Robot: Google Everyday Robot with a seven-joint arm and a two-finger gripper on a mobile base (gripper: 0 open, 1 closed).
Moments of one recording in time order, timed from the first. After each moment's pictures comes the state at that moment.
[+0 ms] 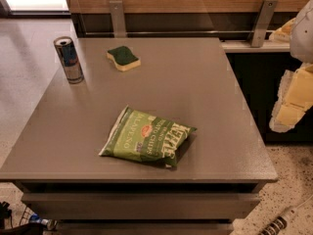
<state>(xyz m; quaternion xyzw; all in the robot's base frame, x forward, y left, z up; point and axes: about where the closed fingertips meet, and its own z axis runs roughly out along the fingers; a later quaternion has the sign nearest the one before) 0.438 -0.215 0.984 -0.60 0.78 -0.04 0.17</state>
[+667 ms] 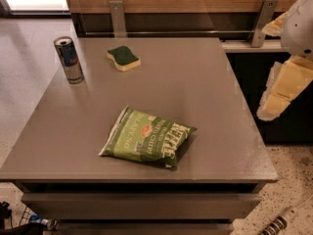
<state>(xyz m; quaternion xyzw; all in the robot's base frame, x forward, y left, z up) 0.463 -0.204 0.986 -0.60 0.77 -0.04 0.21</state>
